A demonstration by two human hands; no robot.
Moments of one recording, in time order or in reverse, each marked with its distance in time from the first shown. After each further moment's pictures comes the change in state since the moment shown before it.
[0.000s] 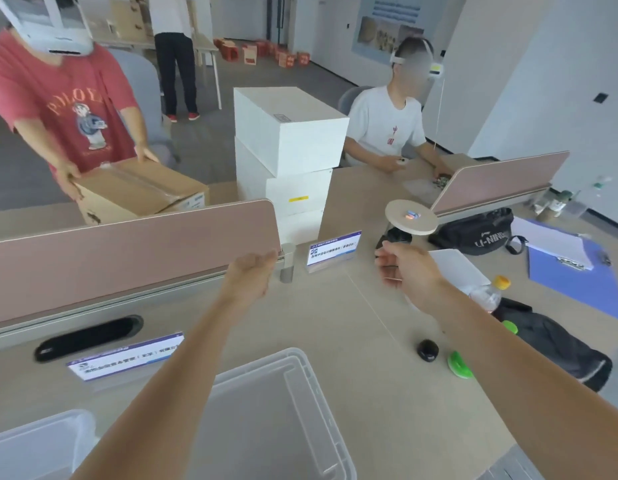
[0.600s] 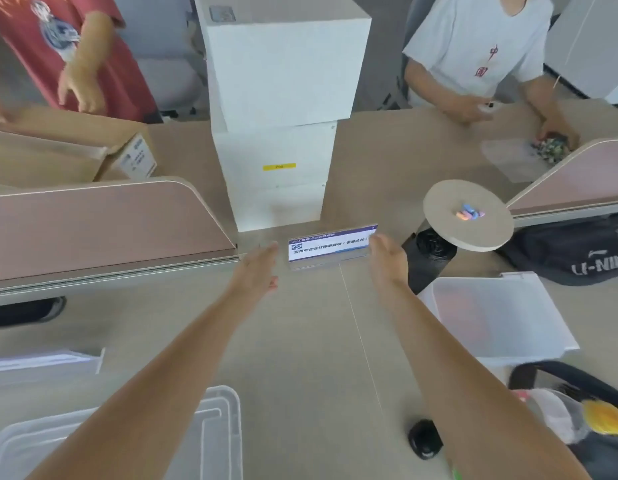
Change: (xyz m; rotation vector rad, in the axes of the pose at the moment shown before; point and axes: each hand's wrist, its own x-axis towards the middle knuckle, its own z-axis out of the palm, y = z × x) left_hand 0.188 -0.048 0.177 -0.235 0.151 -0.476; right_hand 0.302 0.087 0.007 -0.210 0.012 0.127
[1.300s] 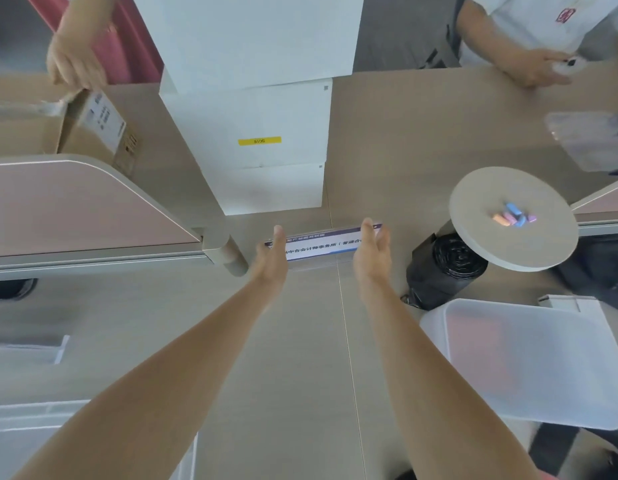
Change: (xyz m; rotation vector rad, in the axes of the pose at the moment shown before) left_hand 0.081 -0.025 0.080 0.187 0.217 -0.115; right_hand 0.085 0.030 0.037 0.061 -0.129 0.046
